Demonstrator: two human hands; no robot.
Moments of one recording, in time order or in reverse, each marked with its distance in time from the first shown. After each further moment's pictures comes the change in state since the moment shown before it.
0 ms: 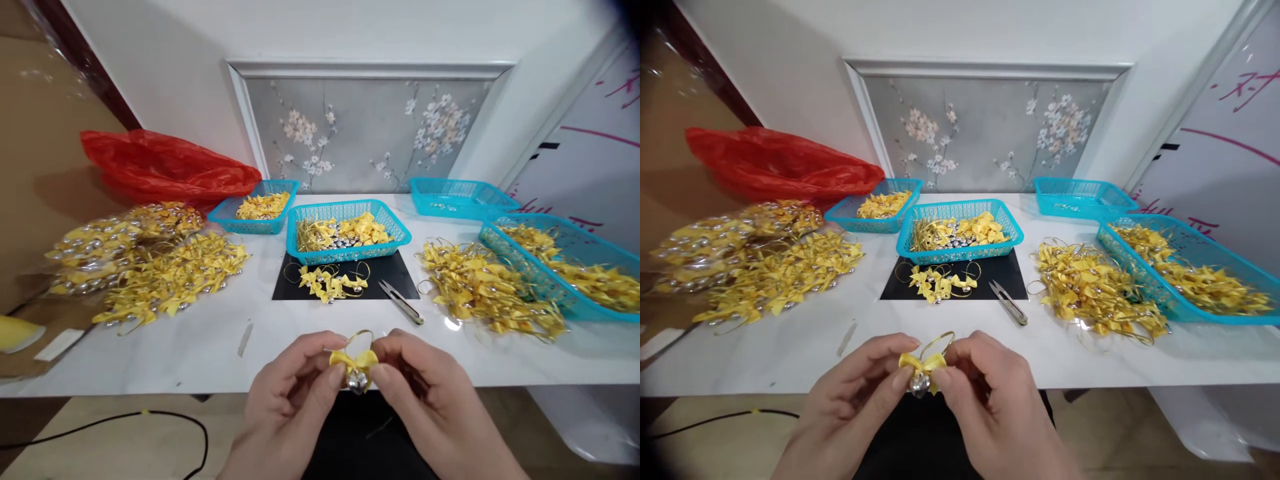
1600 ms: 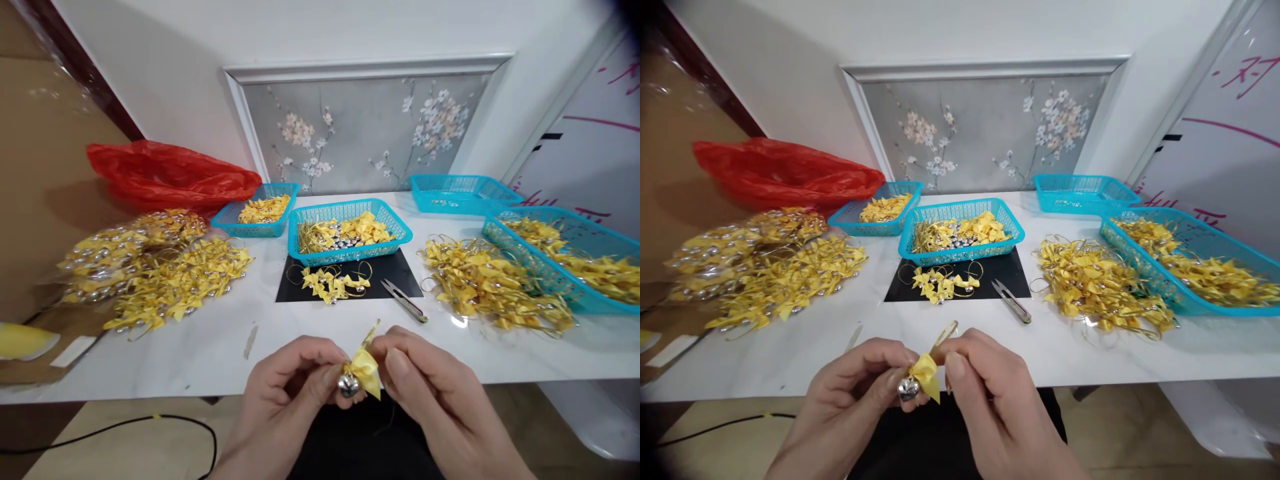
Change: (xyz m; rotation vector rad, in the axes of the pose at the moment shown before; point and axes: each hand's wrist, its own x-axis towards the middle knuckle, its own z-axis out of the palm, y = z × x) left_hand 0.010 0.005 -0.014 -0.057 -0.180 -0.032; right_hand 0.004 -0.009 0.001 0.125 0.017 -0.065
